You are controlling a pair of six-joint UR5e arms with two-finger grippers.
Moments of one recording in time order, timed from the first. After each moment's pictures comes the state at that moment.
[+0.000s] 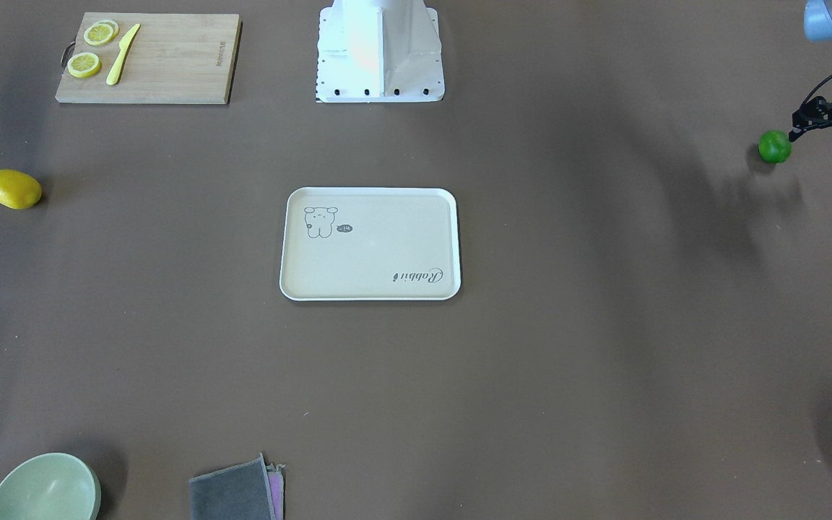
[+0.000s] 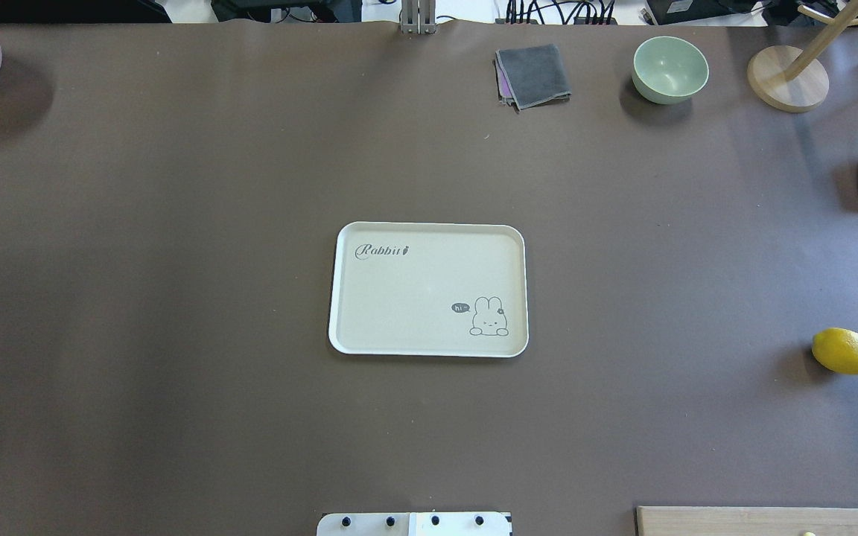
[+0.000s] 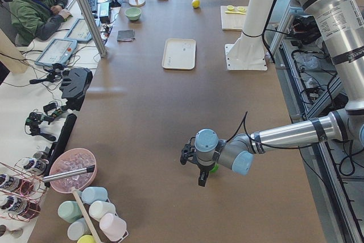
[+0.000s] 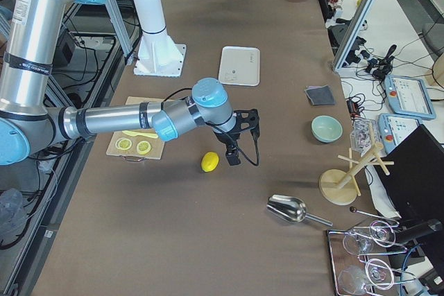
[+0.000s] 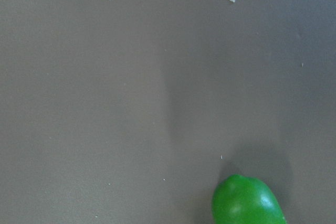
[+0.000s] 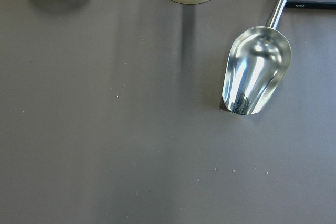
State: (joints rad) left arm -1.16 -1.14 -1.61 -2.25 -2.29 -0.21; right arm 1.45 -1.87 1.99 -1.18 2.28 0.38
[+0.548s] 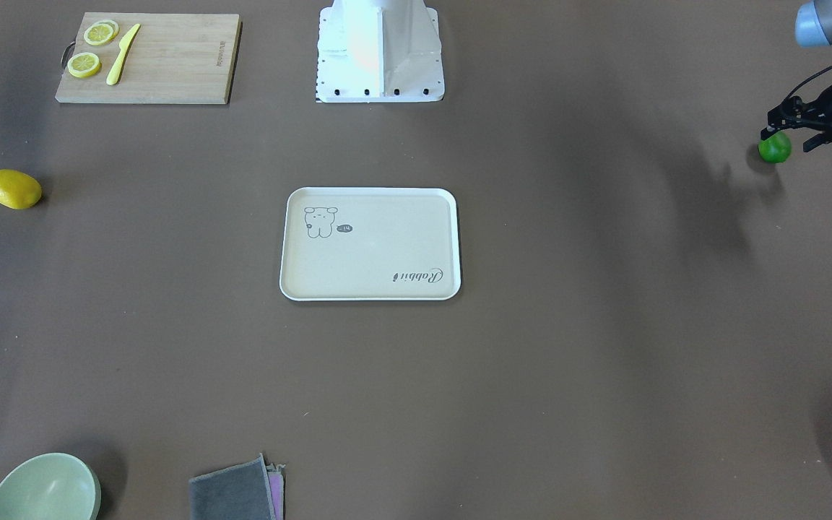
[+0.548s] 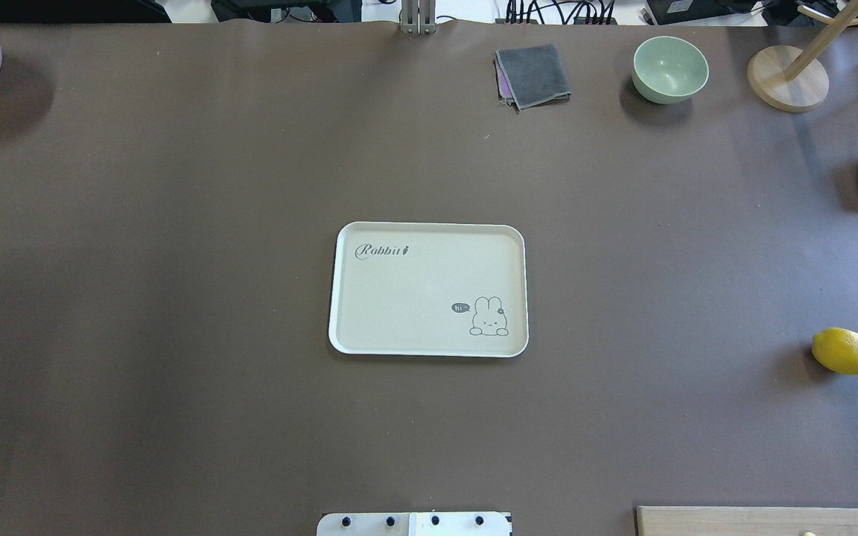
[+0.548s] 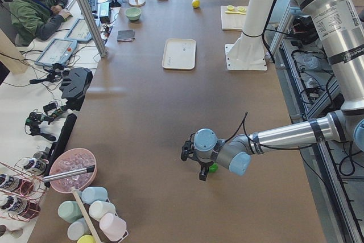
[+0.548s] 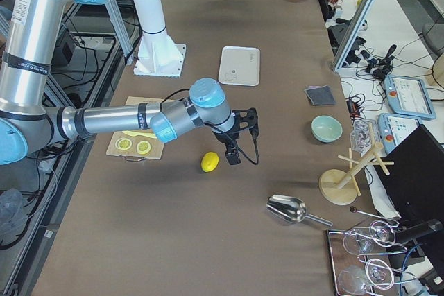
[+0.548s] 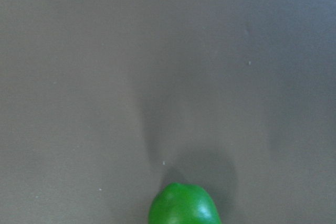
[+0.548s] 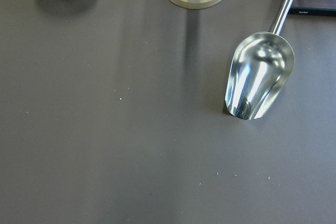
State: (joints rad) left arm -1.09 -1.16 -1.55 -2.40 -2.40 -0.36; right arm 1.45 -1.87 1.99 -1.15 2.28 0.38
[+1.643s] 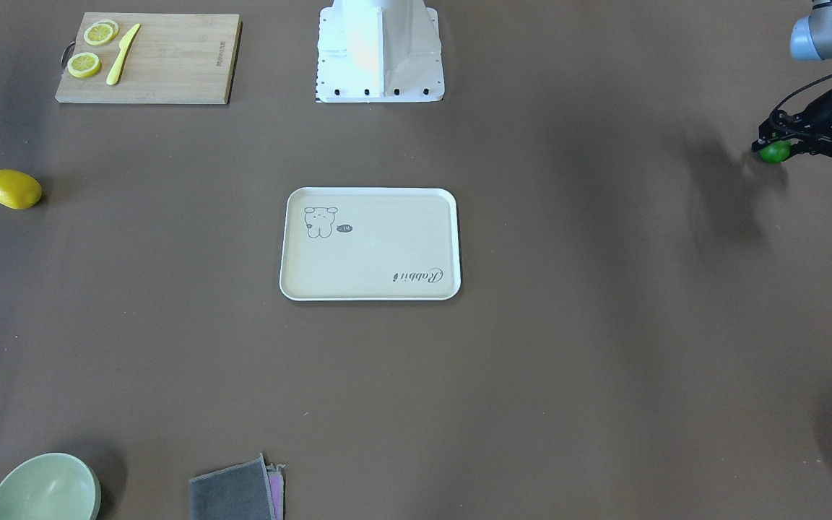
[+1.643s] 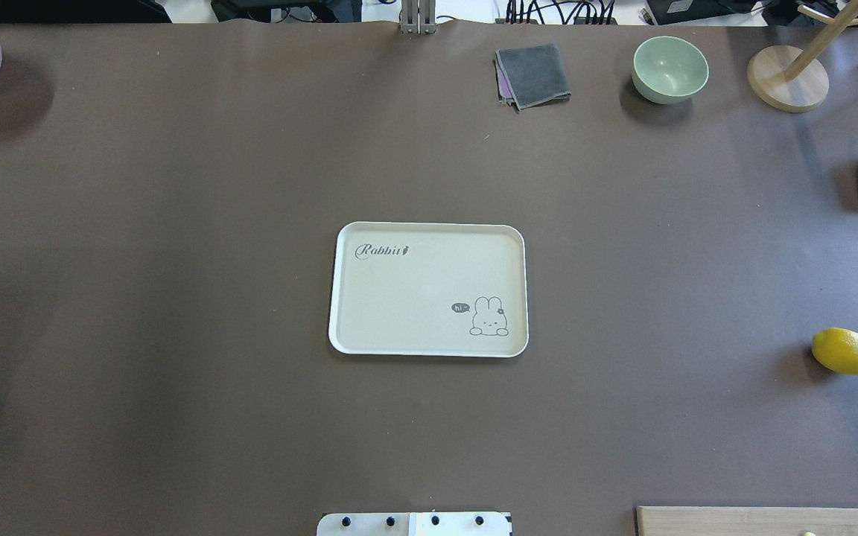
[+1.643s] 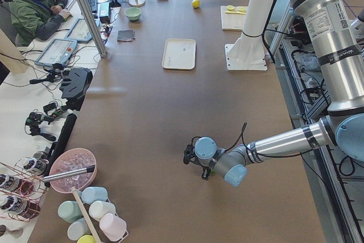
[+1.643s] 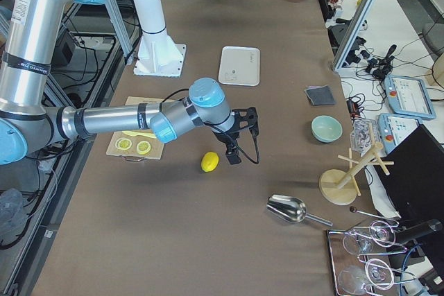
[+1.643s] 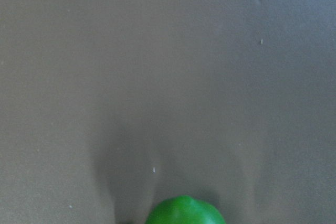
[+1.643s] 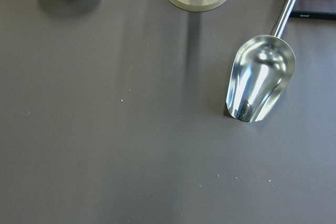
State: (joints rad) left arm -1.04 -1.20 -1.44 -2.54 -2.41 -0.43; right arm 1.45 -1.87 1.99 -1.14 2.28 0.38
